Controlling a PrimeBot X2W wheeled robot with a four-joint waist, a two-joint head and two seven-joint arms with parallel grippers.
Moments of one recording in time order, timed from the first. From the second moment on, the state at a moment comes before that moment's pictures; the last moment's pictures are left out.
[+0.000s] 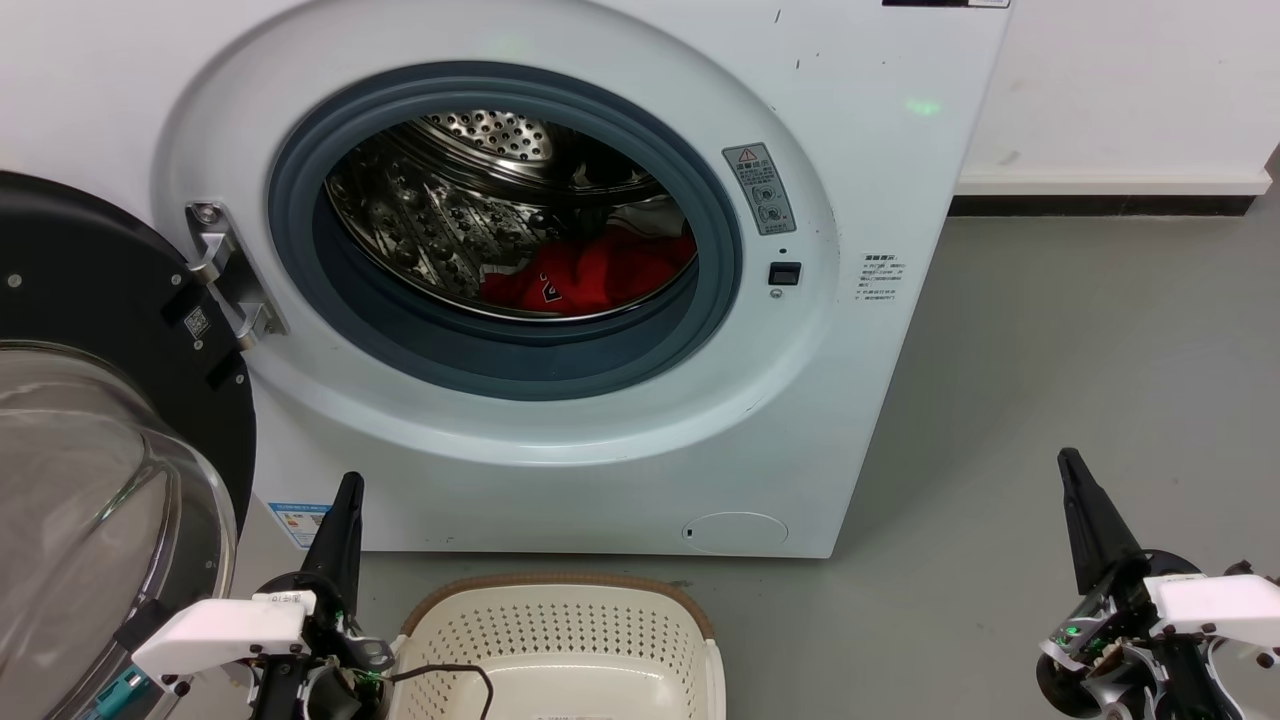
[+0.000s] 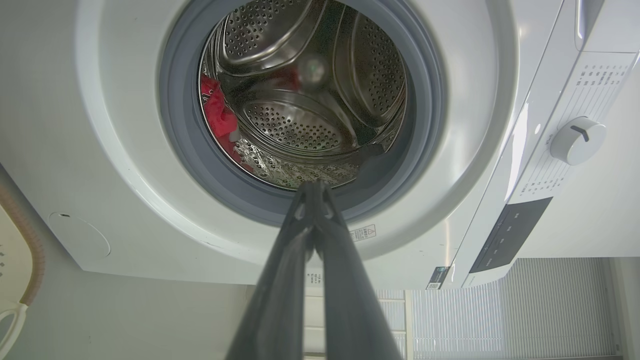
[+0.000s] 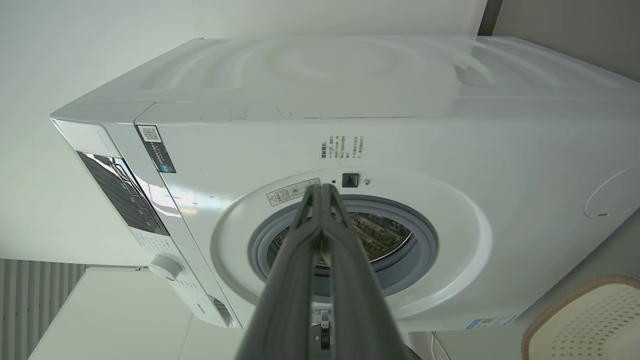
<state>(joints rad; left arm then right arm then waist) -0.11 0.05 0.11 0.25 -1.61 -0.13 0.11 -0.10 -0.05 -0.11 0.24 1.61 0.13 0.11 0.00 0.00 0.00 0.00</state>
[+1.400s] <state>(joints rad) -0.08 0.05 0.09 0.27 -1.61 -0.13 0.09 -0.07 -0.05 -0.11 0.25 1.61 0.13 0.09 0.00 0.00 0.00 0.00</state>
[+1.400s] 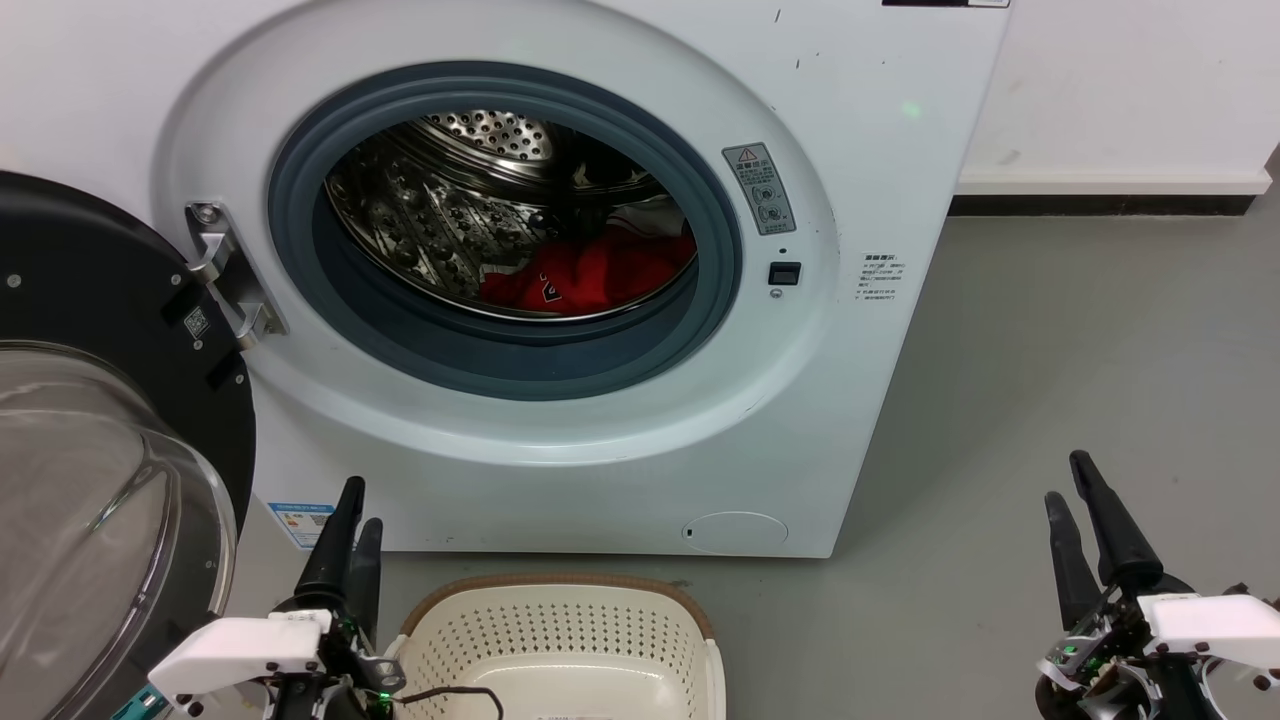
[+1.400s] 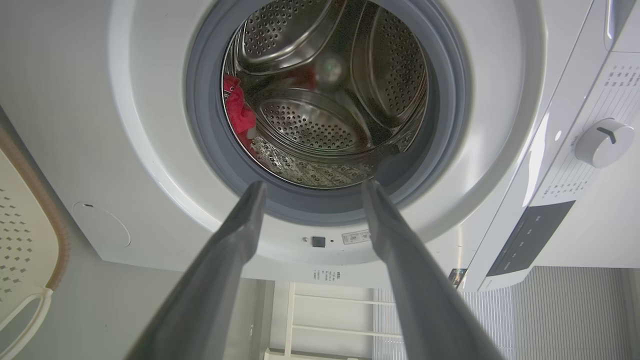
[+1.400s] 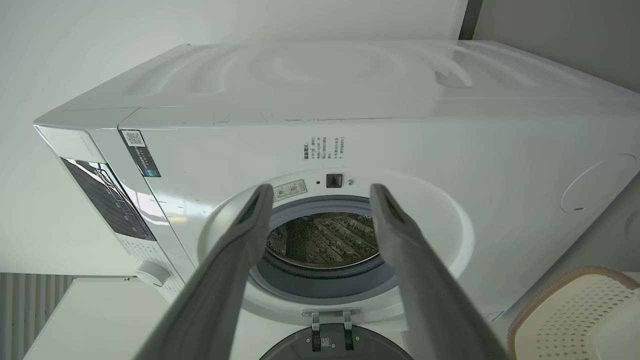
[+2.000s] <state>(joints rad) -0.10 0.05 0.04 0.23 -1.32 -0.13 0.00 -0.05 -0.05 -0.10 0.18 1.34 0.13 0.00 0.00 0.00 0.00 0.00</state>
